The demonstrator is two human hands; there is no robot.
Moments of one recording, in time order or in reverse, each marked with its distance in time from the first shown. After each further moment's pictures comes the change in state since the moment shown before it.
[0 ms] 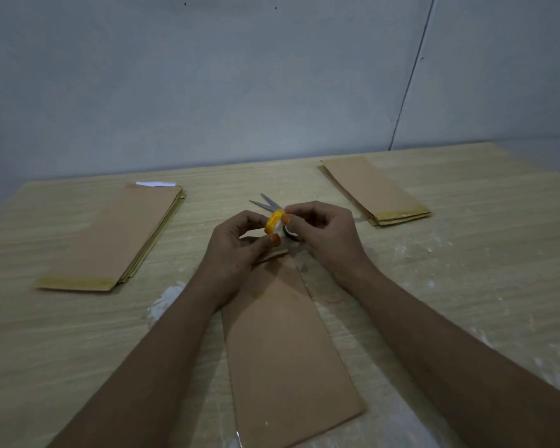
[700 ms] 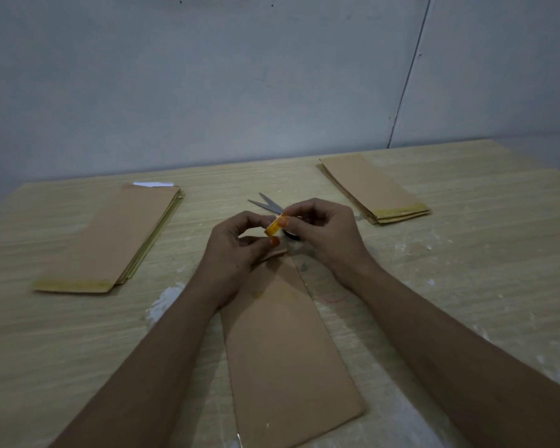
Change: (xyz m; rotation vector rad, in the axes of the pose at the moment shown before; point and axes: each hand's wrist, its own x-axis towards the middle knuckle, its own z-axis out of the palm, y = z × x) left_hand 0.001 -0.005 -0.002 0.021 -0.012 0.003; right_hand -0.002 -0.009 -0.003 0.043 -0.060 0.018
